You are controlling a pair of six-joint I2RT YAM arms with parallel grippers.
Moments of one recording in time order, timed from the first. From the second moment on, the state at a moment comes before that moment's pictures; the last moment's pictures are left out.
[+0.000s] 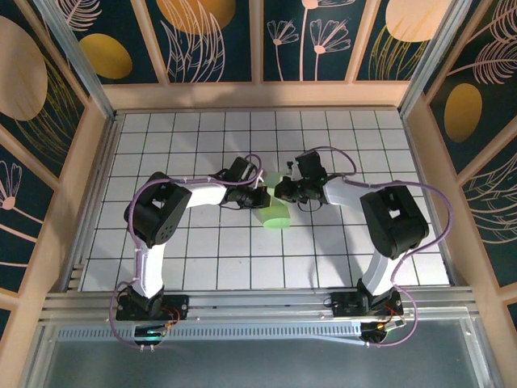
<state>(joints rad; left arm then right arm) -0.63 2.03 1.16 -0.09 0.48 -0.58 0.49 1.76 0.96 -0.09 -0.45 0.63</state>
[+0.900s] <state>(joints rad) -0.63 1.99 1.06 0.00 0.49 -0.58 0.49 1.95 1.05 -0.06 -0.45 0.64</state>
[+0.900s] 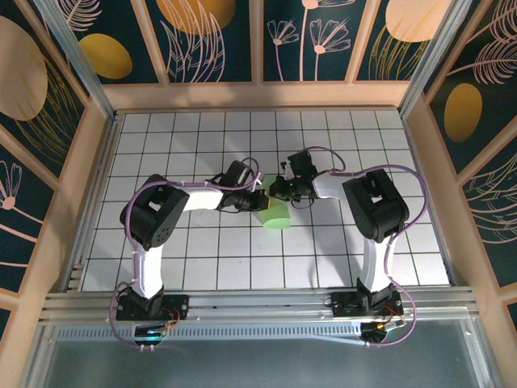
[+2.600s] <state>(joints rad) -0.65 1.93 0.97 0.04 0.57 -0.69 0.49 1.95 1.05 -0.06 -0.45 0.63</state>
